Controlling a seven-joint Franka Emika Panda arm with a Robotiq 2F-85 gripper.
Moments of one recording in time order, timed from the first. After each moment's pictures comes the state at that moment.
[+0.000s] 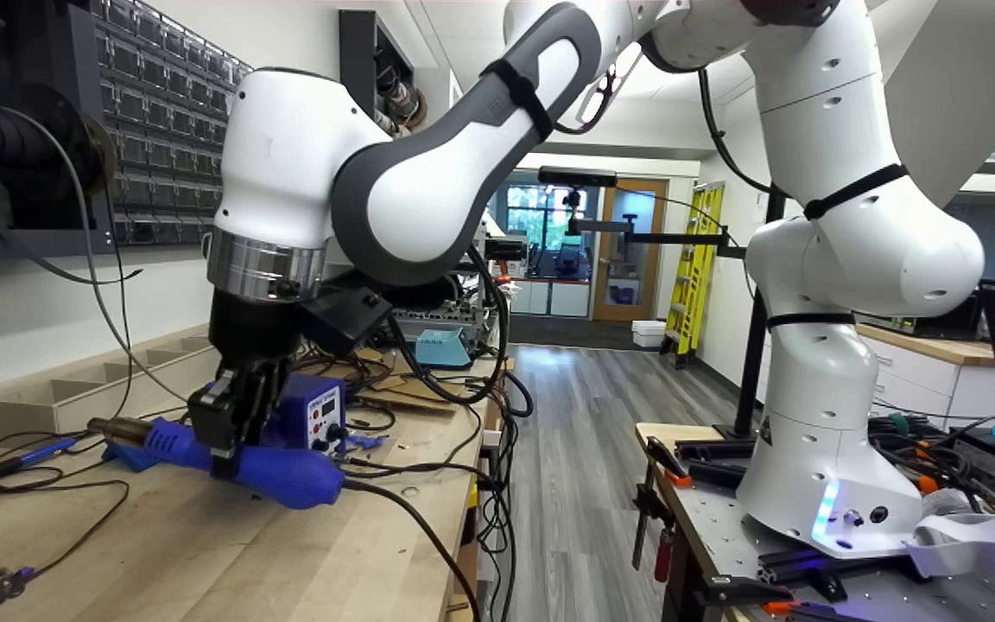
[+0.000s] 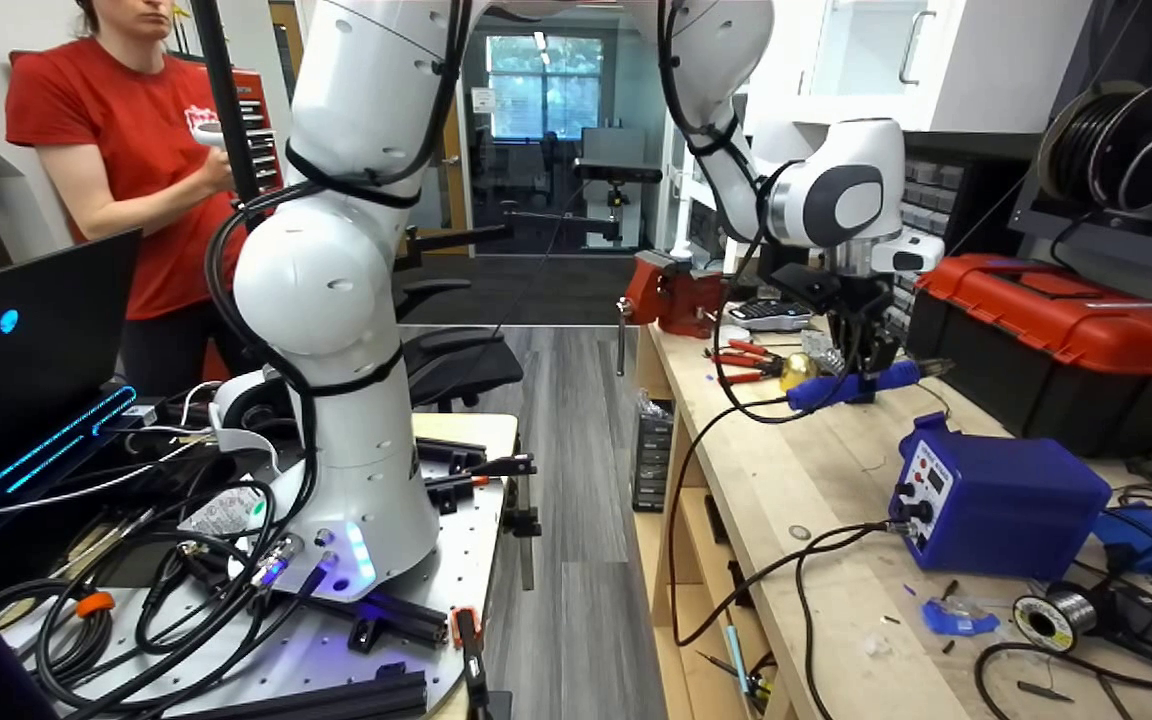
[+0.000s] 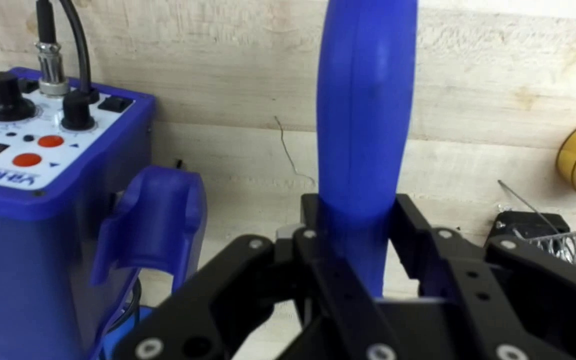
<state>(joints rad) 0.25 0.40 0.04 -1.96 -0.22 2.59 0.39</state>
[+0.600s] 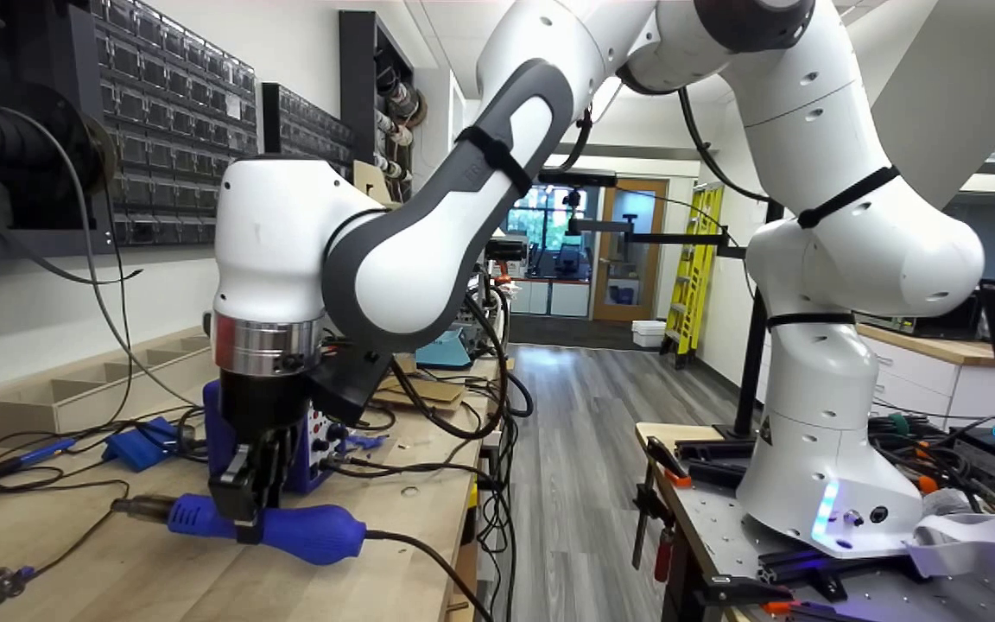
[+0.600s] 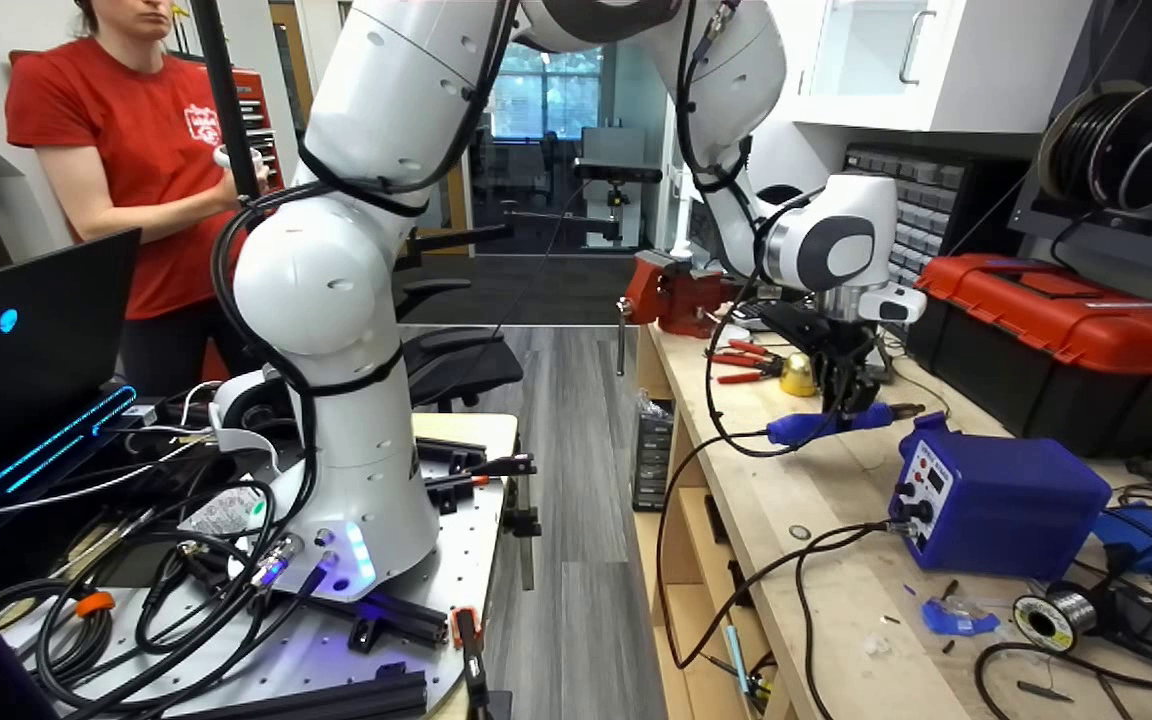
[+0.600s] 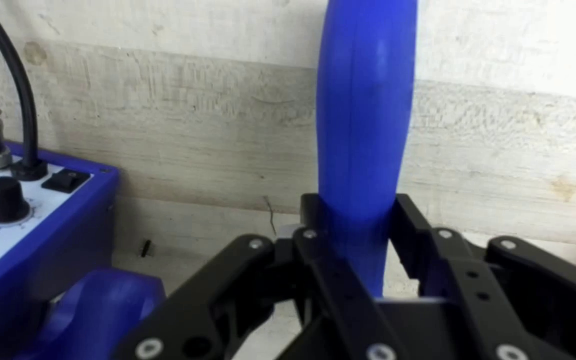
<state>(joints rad) 0.25 0.52 0.04 -1.93 -0.20 2.59 0.35</state>
